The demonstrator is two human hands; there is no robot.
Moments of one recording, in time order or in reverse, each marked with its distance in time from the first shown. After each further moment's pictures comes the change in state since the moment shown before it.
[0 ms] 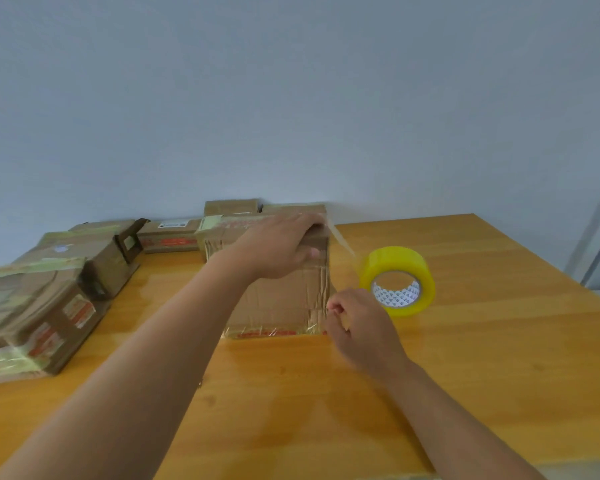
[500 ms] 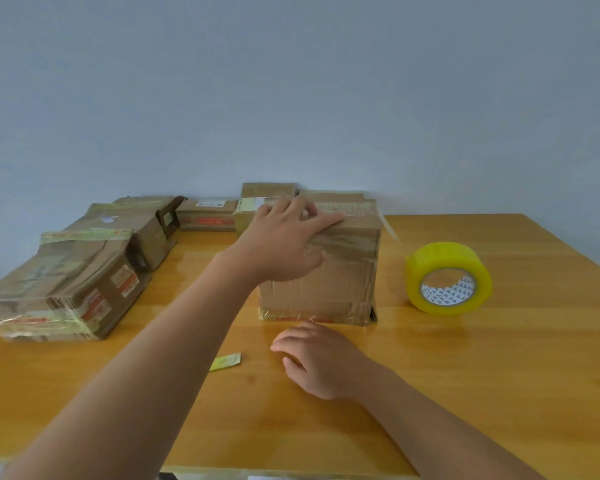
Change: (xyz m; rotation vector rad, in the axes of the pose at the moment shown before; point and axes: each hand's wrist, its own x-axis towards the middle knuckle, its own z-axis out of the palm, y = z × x) left_hand -0.050 -0.038 -0.001 0.205 0.079 -0.070; right_hand -0.004 -0.060 0.074 -0.080 -0.684 -0.296
